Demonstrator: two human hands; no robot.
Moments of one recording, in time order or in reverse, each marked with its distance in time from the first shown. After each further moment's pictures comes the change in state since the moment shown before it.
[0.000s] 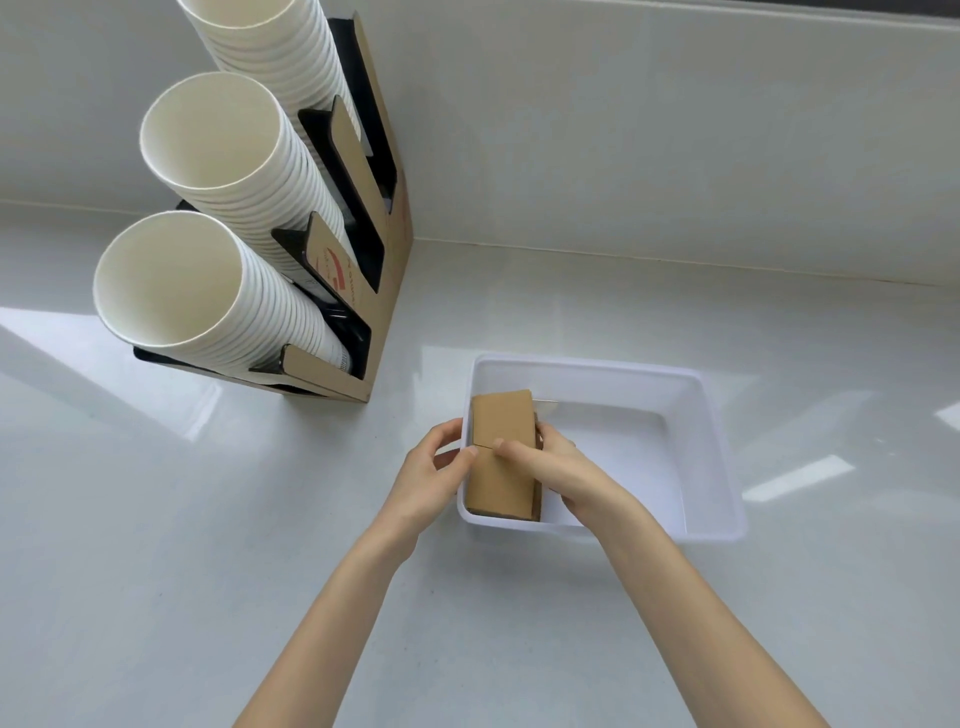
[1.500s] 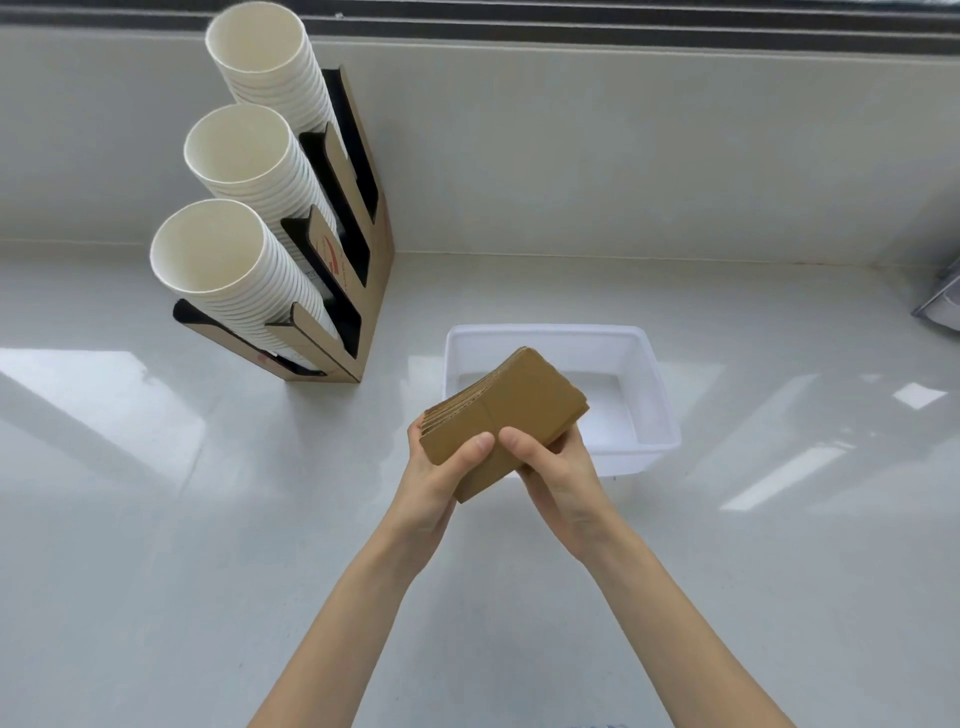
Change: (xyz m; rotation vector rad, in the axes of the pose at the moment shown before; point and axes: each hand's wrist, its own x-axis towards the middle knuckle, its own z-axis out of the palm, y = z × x) left_hand -0.077 -0.014 0.018 -0.324 -0.185 0.155; right_hand -0.095 0.046 0.017 0.601 -0.026 -0.544
